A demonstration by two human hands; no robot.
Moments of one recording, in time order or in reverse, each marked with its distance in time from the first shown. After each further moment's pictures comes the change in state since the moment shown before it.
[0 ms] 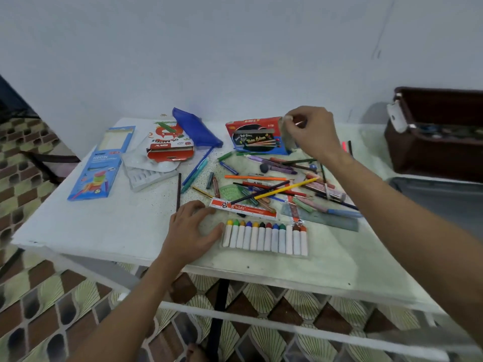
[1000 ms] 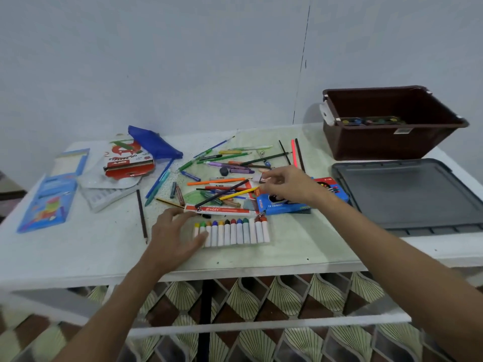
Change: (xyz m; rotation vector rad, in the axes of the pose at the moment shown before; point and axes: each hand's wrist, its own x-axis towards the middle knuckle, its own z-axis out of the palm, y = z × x) left_hand -0.003 0.032 -0.006 -0.066 -0.113 0.055; right_hand -0.113 0.019 -0.049 0.015 -0.457 0.445
